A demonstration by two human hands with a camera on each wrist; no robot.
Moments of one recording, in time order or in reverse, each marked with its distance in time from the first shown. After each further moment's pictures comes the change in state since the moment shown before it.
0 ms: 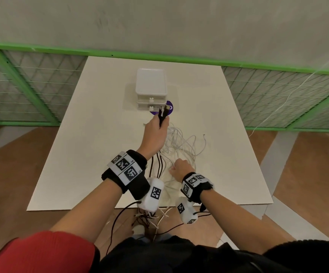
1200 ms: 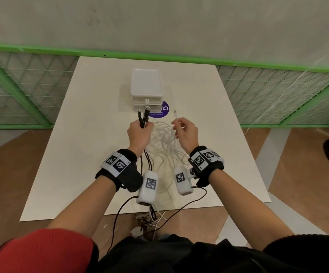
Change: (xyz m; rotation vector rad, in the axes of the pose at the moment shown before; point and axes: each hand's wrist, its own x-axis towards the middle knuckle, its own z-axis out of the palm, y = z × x) left_hand 0.033 -0.034 -0.011 -0.133 0.194 -0.290; right_hand 0.010 -0.039 -0.096 0.852 0.555 -0.325
